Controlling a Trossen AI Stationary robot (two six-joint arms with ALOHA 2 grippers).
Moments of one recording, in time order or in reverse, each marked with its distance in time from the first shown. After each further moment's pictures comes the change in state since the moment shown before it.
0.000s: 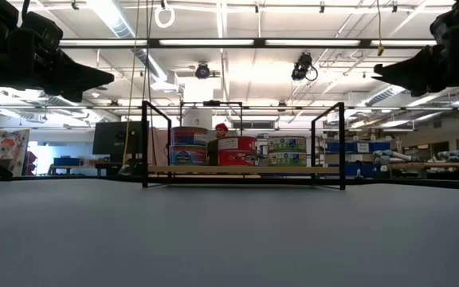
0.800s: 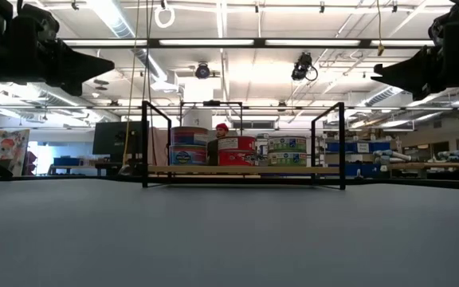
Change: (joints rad) left arm 0.000 0.000 -0.001 0.093 -0.014 -0.003; right arm -0.007 0.001 0.000 0.000 0.050 0.090
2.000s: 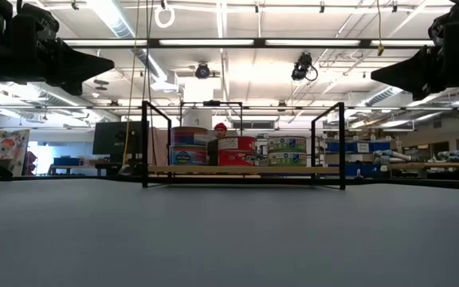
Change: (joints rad) left arm 0.000 0.000 0.000 0.012 0.005 0.001; right arm 0.000 0.000 0.000 0.000 -0.001 0.000
